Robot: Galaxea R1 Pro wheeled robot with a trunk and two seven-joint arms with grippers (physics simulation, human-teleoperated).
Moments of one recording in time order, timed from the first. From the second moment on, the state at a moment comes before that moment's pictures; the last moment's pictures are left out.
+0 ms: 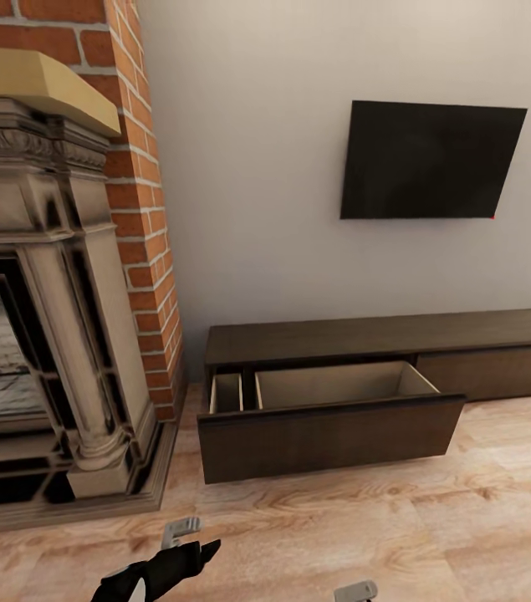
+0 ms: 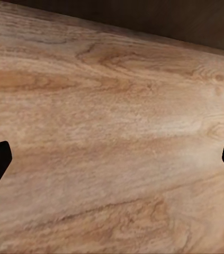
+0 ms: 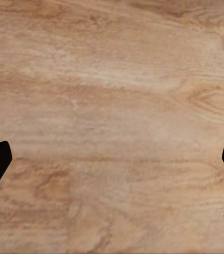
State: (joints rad) left arm -0.34 -0.07 0.25 -0.57 0.00 0.23 -0.46; right arm -0.42 0.17 0.32 0.02 -0.02 -0.27 -0.37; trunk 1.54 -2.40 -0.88
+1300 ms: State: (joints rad) left arm -0.34 -0.05 0.25 -0.54 0.00 0.18 -0.46; right arm -0.42 0.17 0.32 0.02 -0.02 -0.28 -0.37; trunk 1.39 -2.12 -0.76
